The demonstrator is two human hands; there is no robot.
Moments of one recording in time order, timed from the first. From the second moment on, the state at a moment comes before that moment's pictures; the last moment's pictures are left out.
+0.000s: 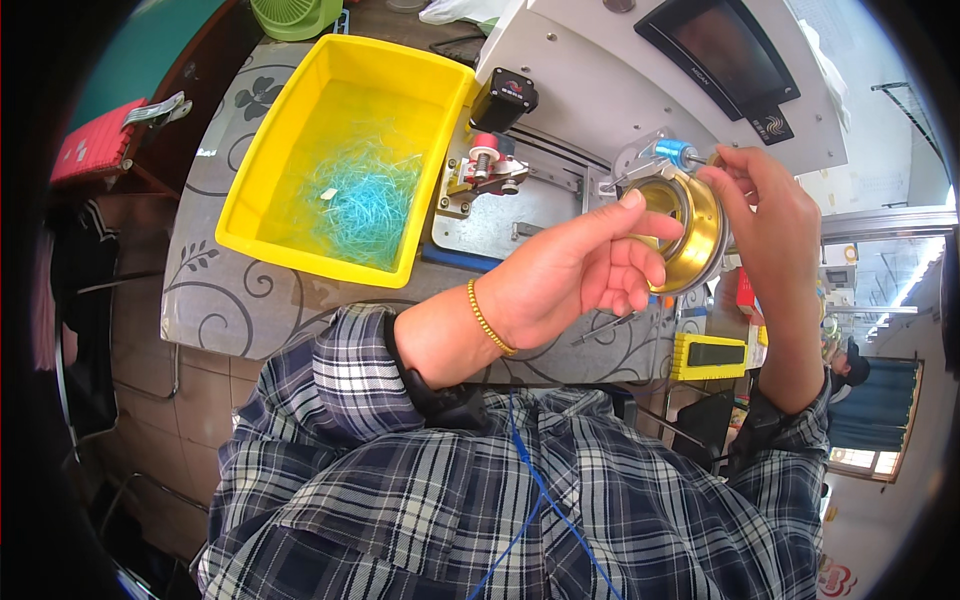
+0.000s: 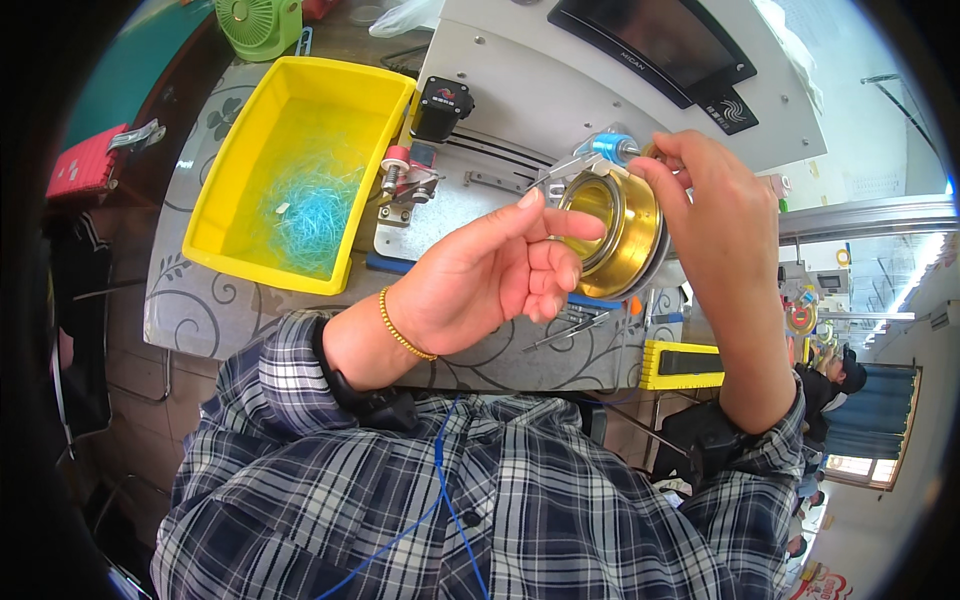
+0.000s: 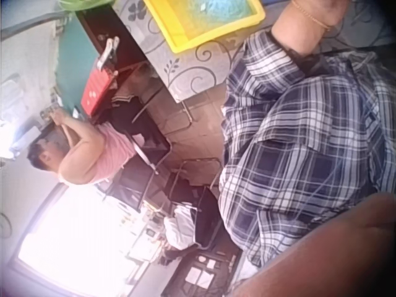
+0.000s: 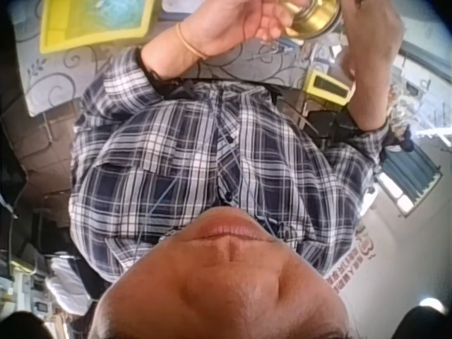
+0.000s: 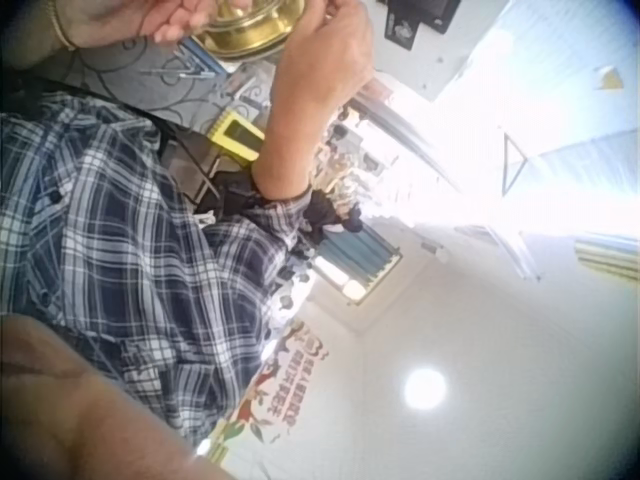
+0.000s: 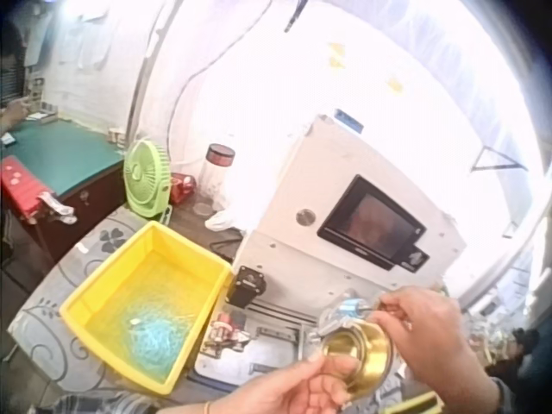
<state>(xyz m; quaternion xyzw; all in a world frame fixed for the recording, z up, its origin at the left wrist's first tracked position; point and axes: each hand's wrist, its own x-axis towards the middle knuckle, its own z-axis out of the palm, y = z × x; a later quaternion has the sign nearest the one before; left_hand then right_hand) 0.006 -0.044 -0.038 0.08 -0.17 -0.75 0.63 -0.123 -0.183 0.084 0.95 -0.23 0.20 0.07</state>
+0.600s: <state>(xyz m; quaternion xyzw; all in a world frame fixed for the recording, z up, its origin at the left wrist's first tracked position) 0.006 -0.044 -0.038 0.09 -0.19 -0.74 0.64 -0.108 -0.192 0.088 0.93 -0.33 0.10 0.14</state>
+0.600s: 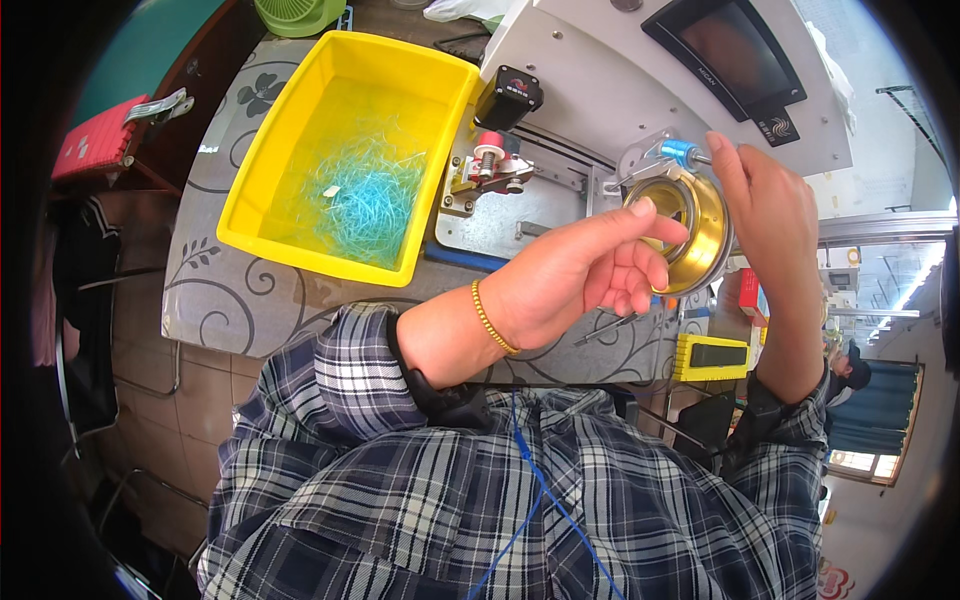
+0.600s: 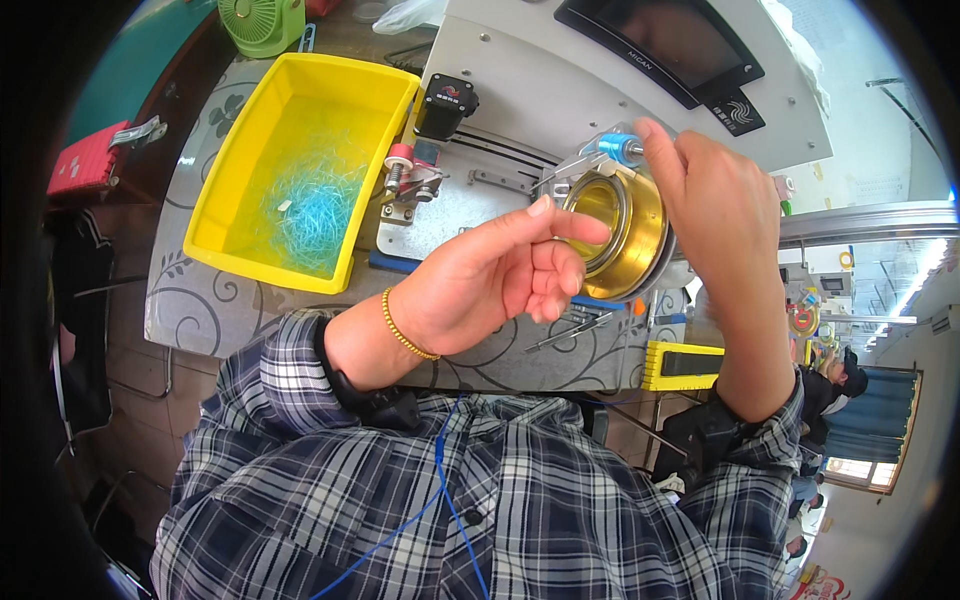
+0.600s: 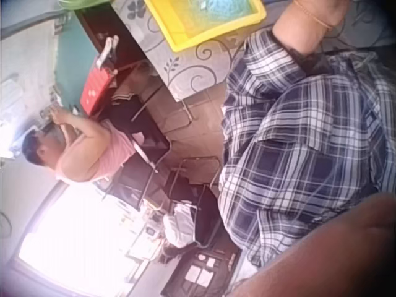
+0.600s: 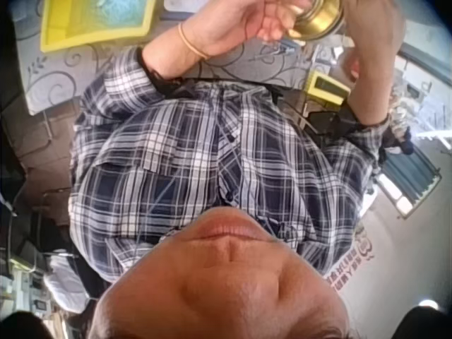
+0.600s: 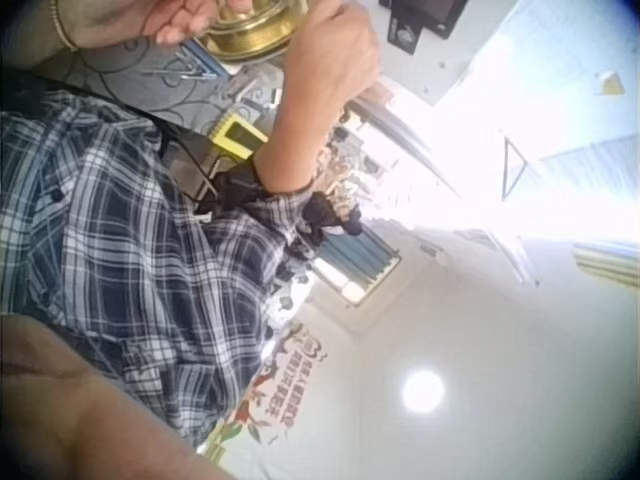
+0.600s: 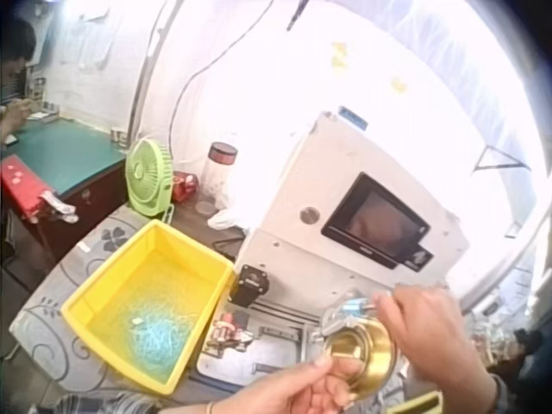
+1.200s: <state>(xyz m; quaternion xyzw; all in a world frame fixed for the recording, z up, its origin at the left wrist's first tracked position) 0.006 -0.041 -0.036 0.14 -0.22 -0.73 0.64 -0.128 -0.189 0.093 0.97 -0.17 0.16 0.05</state>
